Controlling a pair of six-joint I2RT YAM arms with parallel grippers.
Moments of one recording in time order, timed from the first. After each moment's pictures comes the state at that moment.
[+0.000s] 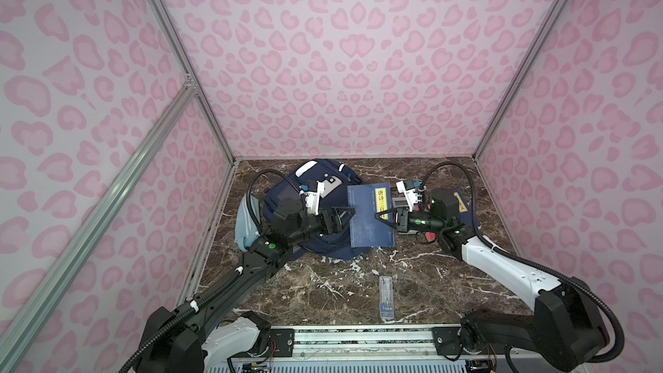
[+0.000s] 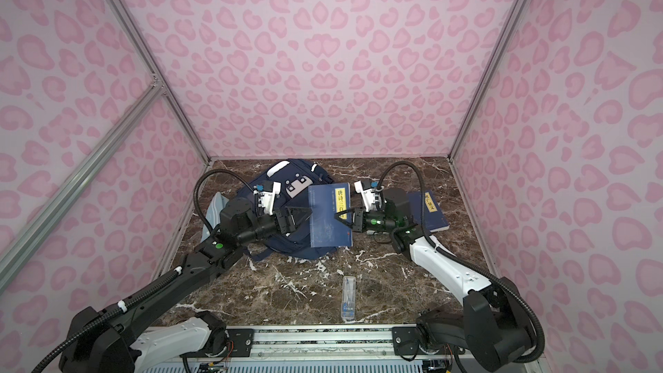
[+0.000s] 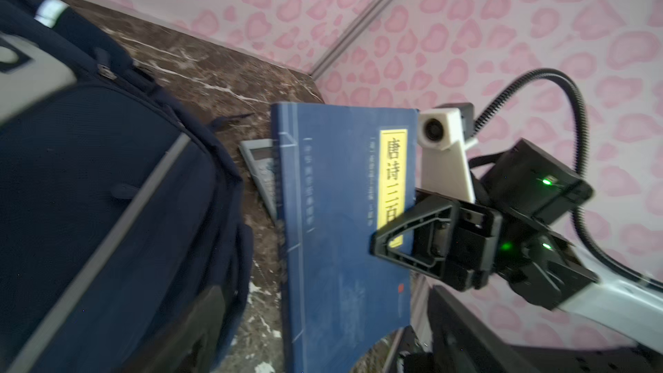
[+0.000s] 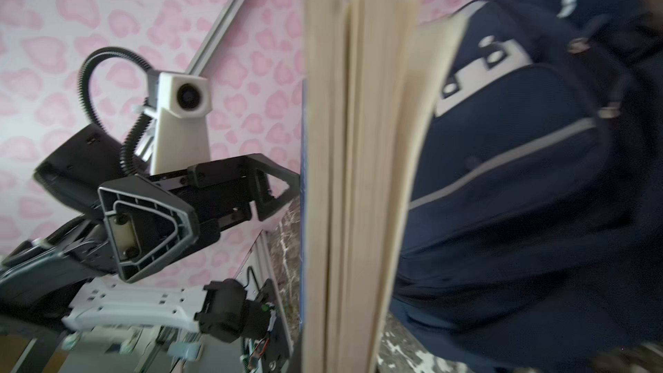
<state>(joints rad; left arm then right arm) -0.54 1.17 0.79 0.03 0.35 -0.63 0.34 1.24 0.75 0.09 -0.77 0.60</state>
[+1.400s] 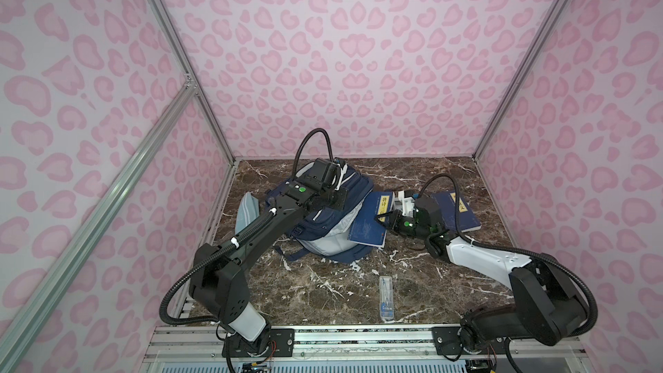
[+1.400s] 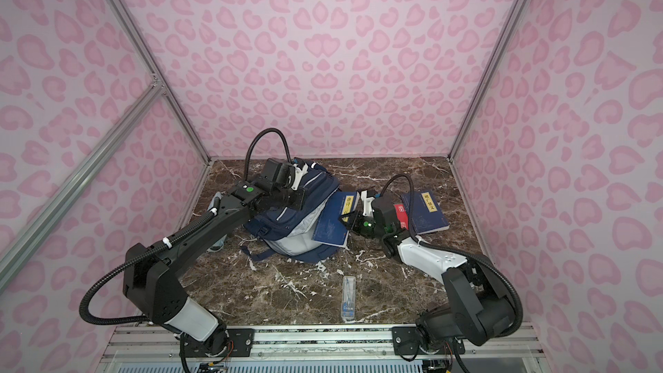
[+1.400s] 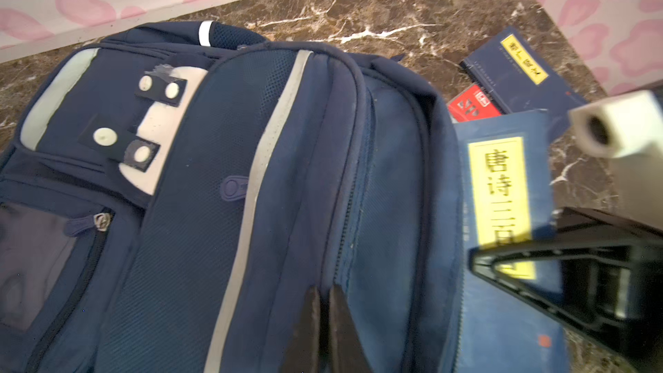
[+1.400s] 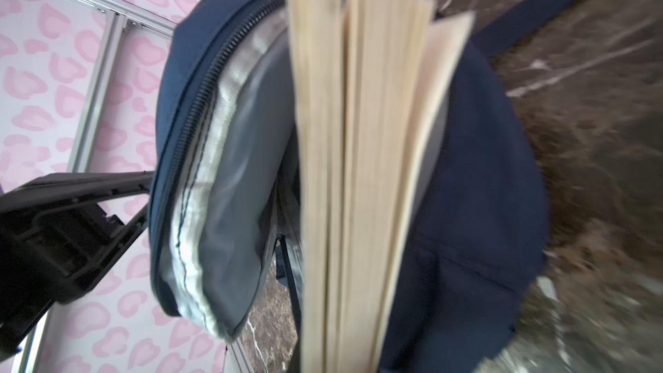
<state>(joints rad) -0.58 1.59 1.43 -0.62 0.09 -0.18 0.49 1.49 0.71 0.33 -0.45 0.97</state>
